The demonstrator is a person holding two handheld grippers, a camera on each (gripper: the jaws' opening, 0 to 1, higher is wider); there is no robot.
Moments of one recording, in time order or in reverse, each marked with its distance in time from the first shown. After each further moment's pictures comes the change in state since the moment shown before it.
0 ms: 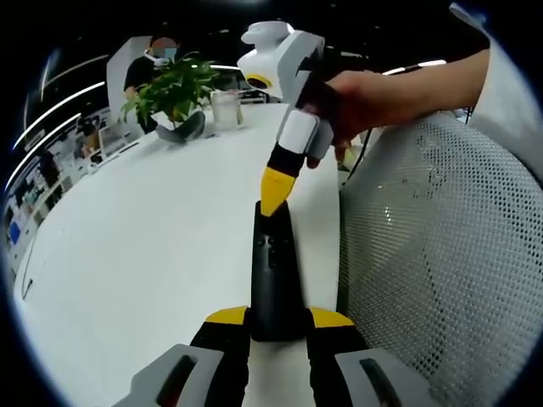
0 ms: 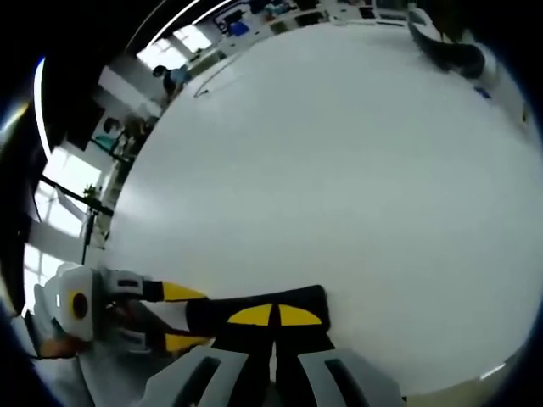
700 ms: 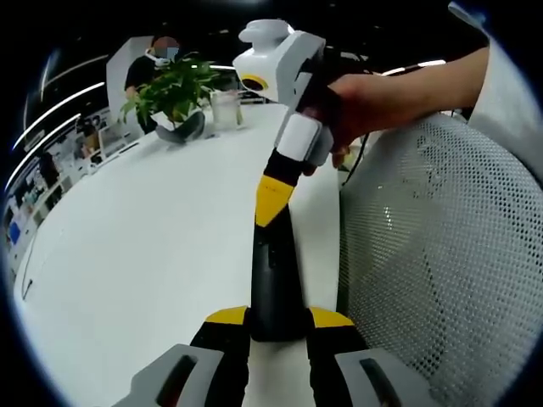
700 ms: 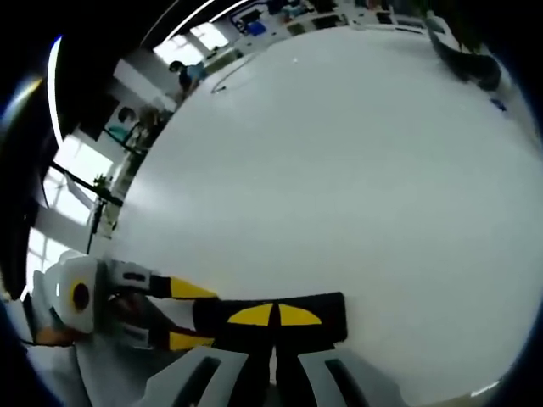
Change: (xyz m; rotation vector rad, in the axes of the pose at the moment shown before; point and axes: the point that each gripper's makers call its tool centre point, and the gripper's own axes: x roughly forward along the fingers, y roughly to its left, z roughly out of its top) left arm -0.001 0.001 -0.001 0.000 -0.002 -0.001; right arm 0.008 0.013 -0.002 -0.066 0.004 0.038
